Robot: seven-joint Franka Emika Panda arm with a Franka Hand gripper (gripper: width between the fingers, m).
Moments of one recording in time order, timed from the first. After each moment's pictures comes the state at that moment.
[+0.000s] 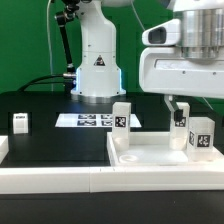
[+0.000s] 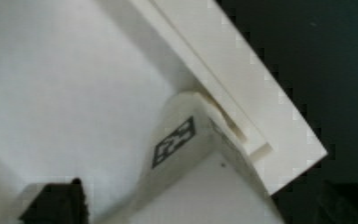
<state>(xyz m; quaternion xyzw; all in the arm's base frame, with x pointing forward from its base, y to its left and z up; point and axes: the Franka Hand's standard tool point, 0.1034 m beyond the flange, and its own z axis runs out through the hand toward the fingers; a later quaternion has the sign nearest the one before) 0.620 0.119 0.084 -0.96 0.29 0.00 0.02</state>
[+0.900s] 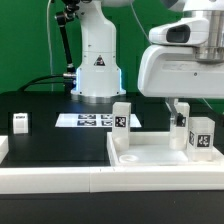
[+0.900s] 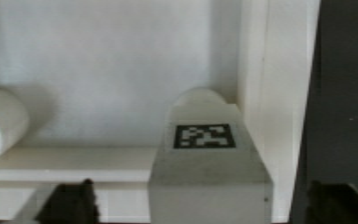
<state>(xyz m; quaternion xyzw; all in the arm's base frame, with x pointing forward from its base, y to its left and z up) 0.621 0.118 0.082 -1.00 0.00 -0.01 -0.01</state>
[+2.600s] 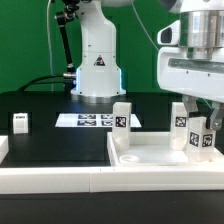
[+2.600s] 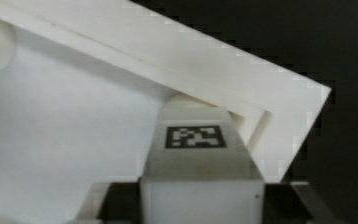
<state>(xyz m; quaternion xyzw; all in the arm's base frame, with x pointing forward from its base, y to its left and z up) 0.621 0.123 0.082 -0.83 0.56 -0.01 0.02</state>
